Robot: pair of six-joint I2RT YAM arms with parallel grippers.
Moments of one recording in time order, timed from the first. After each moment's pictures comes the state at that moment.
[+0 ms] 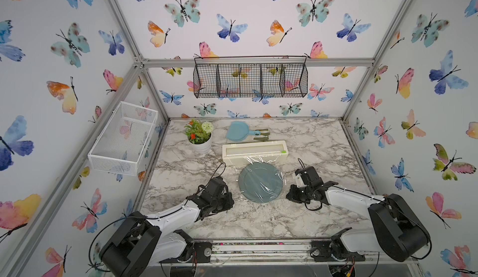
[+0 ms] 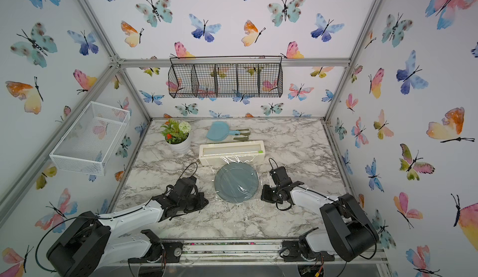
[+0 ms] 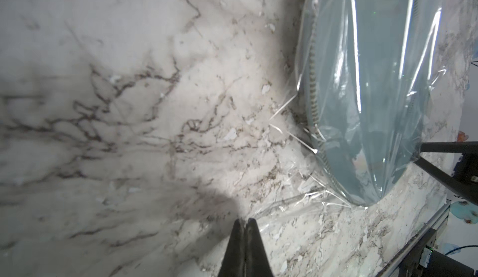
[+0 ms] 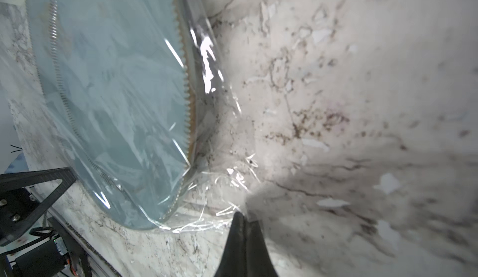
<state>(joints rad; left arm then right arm) -0.63 1.21 0.37 -0.11 0.20 -0.82 0.48 1.39 0.52 -0.24 -0.31 0.60</state>
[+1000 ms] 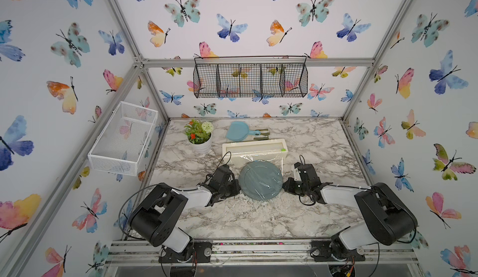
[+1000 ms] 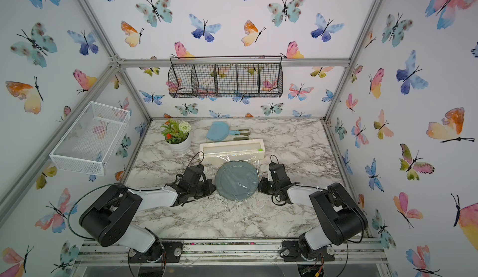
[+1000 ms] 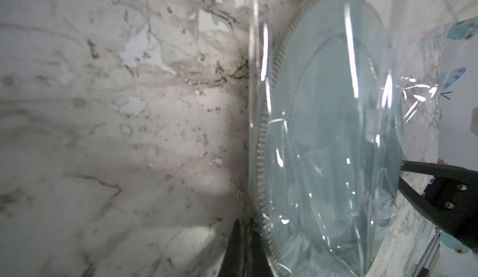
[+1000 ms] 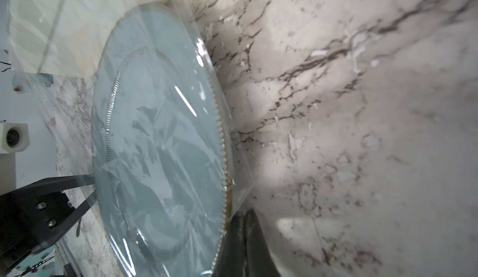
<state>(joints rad) -0.59 1.53 0.51 0.16 0.22 -0.78 0.48 1.51 0.48 0.15 -0.28 0.68</state>
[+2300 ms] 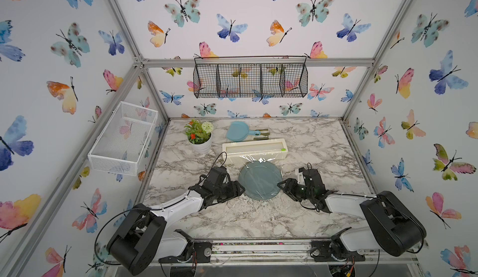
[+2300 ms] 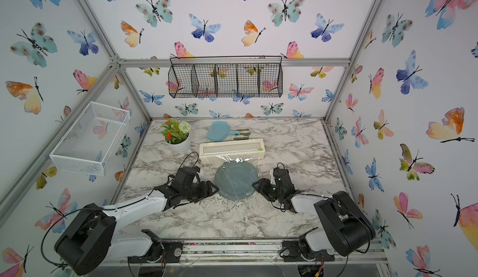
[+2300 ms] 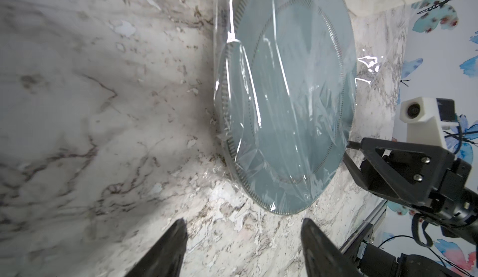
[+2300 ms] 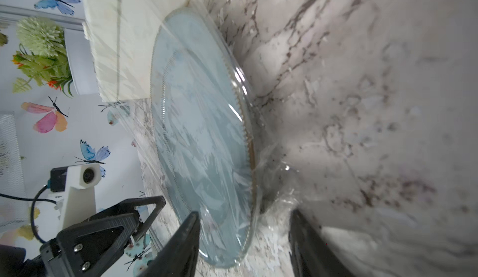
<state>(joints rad) -0.58 1.30 0.51 -0.07 0.35 -0.85 0.48 1.43 0.35 0.37 -0.42 1.03</state>
